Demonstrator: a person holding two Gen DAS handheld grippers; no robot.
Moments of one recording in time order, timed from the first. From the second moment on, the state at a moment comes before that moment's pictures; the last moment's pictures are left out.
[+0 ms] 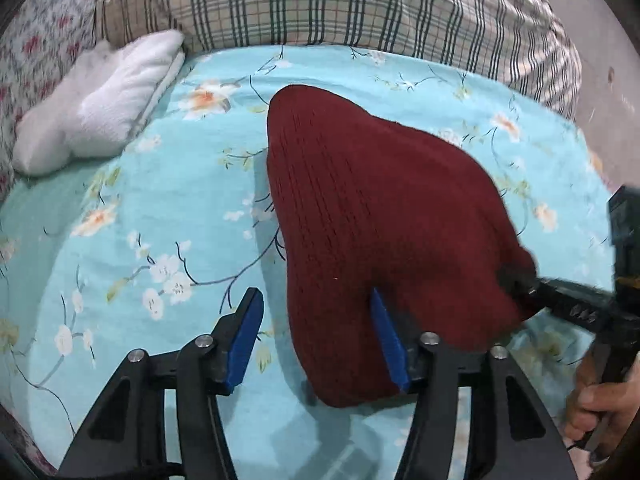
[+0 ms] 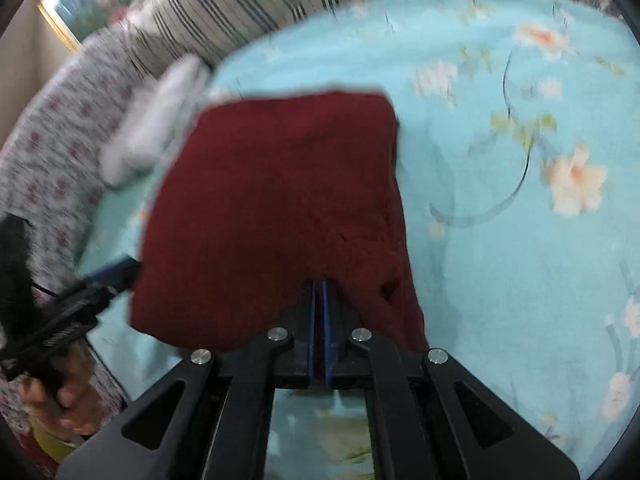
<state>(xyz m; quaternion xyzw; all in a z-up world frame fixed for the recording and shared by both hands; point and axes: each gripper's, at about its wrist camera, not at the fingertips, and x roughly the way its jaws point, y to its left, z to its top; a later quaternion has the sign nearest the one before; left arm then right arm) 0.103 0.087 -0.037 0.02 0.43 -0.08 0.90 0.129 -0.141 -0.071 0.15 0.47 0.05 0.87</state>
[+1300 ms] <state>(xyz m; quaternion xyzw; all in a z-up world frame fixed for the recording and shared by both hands) 0.004 0.114 -0.044 0.04 0.48 0.01 0.87 0.025 -0.117 -0.029 0.11 0.42 0.05 0.90</state>
